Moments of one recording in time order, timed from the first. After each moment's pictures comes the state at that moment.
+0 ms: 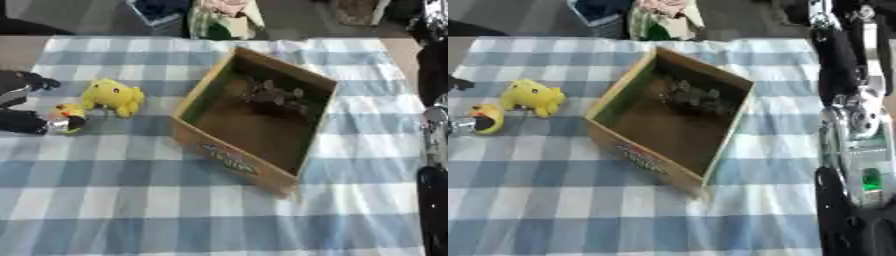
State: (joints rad) left arm -0.63 0.76 -0.16 -1.54 -0.95 0.07 -0.74; right arm -0.56 -0.16 -0.16 -1.86 0.01 0.03 -0.07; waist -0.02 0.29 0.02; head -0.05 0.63
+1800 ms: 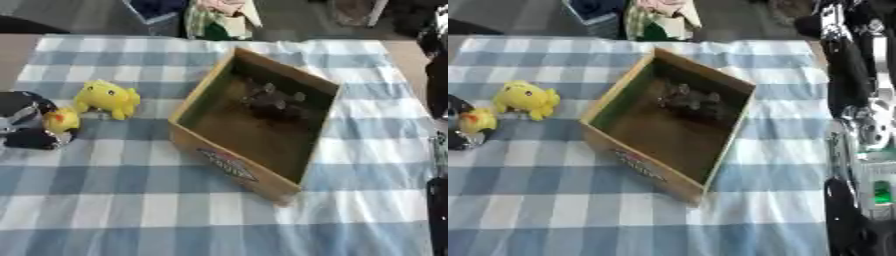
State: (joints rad) left arm -0.66 0.71 -0.17 -1.37 -0.97 0.11 -0.58; right arm -0.58 -0.16 -0.17 -1.85 0.00 0.04 -0.07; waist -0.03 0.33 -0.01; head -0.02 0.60
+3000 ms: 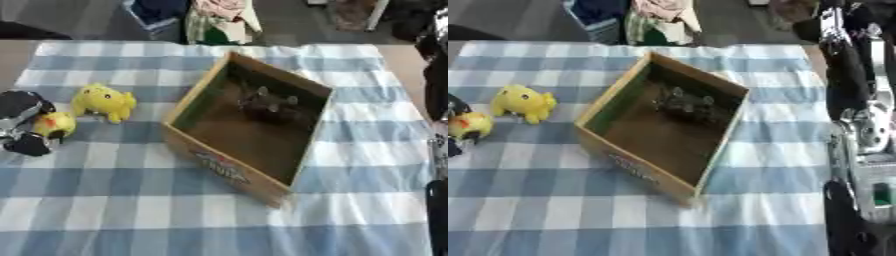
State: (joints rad) left arm -0.66 0.71 -0.18 -1.42 -0.96 0.15 -0.59; right arm -0.56 -0.16 -0.17 -1.85 0.00 0.05 -0.08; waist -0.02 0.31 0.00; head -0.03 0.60
